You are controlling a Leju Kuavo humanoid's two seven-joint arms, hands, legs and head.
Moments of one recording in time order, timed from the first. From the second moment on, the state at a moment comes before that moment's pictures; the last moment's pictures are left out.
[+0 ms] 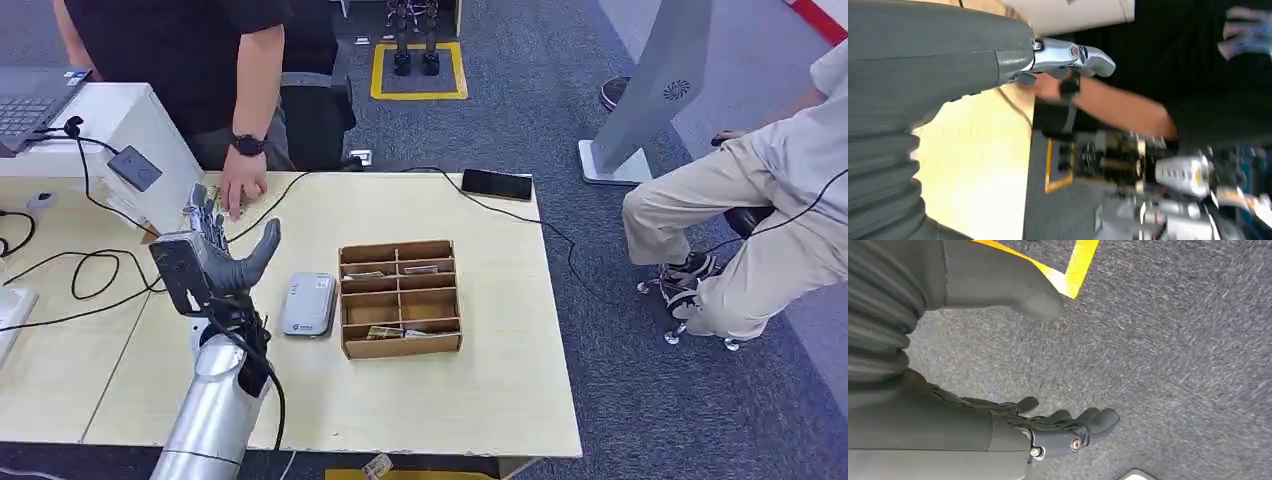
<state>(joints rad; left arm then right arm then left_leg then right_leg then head) -0.33 -0.13 -0.14 -1.28 0.06 0.37 -0.39 -0.15 0.29 -1.54 -0.49 0.69 -0.69 -0.44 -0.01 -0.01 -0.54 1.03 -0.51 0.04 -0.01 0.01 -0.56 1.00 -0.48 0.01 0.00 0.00</state>
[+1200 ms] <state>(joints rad) -0.11 0.09 -0.61 -1.53 -0.37 0.02 -0.50 -0.13 0.31 -1.54 -0.50 0.69 -0.69 -0.44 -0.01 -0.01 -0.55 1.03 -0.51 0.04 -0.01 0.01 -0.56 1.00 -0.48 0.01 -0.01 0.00</state>
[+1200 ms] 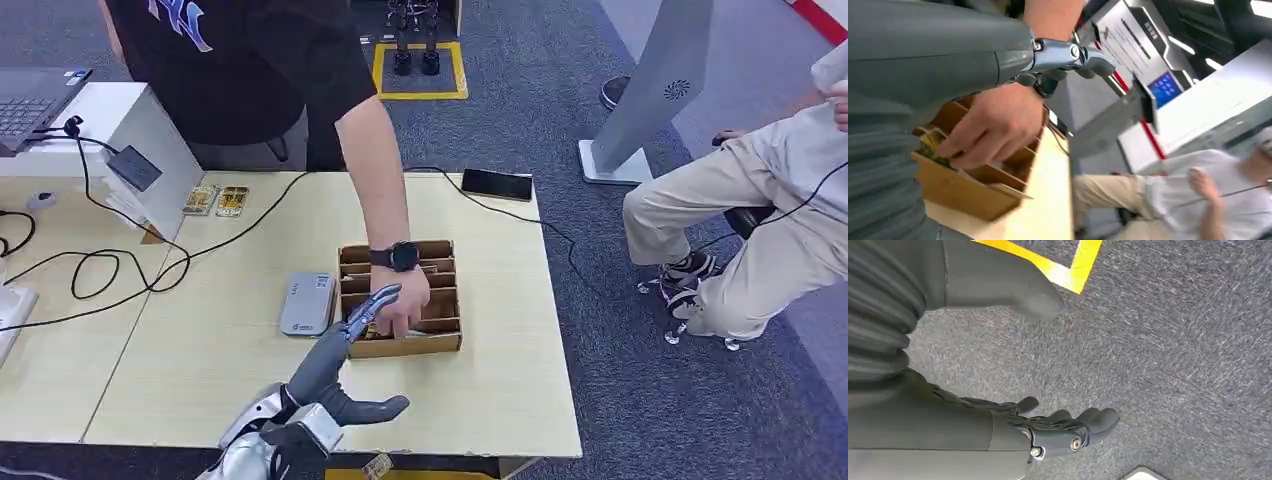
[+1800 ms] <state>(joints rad) -0.21 0.09 -0.75 -1.41 -0.86 0.33 -0.23 -0.12 0.33 -1.54 -0.54 0.75 -0.69 -0.42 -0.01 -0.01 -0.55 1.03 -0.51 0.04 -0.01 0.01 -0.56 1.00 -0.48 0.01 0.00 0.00</state>
